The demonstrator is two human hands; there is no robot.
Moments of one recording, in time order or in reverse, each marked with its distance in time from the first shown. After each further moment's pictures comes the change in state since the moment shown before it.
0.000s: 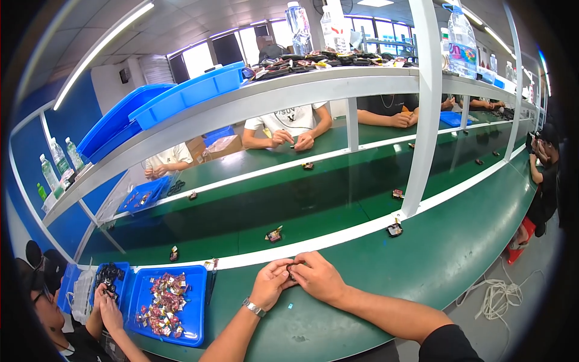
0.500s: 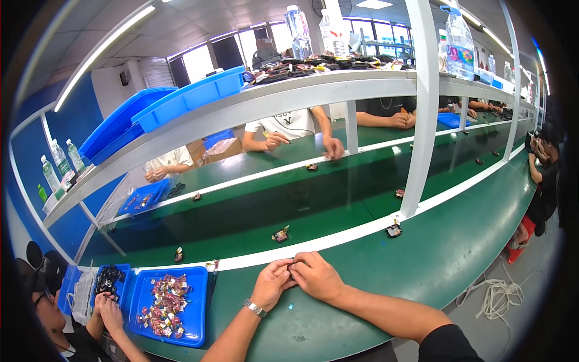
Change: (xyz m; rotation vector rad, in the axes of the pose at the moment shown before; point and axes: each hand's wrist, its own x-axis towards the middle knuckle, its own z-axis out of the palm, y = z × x) left_hand 0.003 -0.003 0.000 -0.018 0.001 0.029; right_hand -0.001 0.004 0.002 -0.050 -0.008 -0.007
